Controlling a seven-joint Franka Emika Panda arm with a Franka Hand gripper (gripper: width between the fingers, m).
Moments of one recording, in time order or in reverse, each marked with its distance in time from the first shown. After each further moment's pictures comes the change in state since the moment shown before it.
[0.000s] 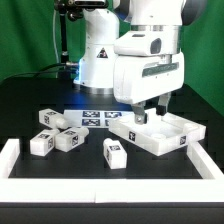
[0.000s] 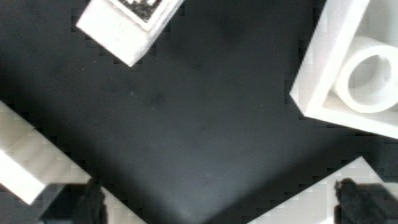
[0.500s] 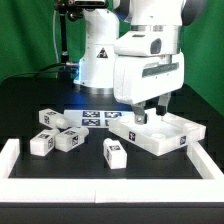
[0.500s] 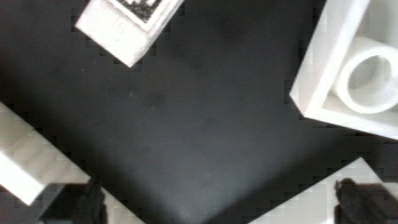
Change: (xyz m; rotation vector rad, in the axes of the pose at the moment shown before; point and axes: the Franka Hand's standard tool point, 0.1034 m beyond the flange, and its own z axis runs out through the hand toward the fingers) arm -0.008 0.002 -0.002 0.000 -0.003 -0.003
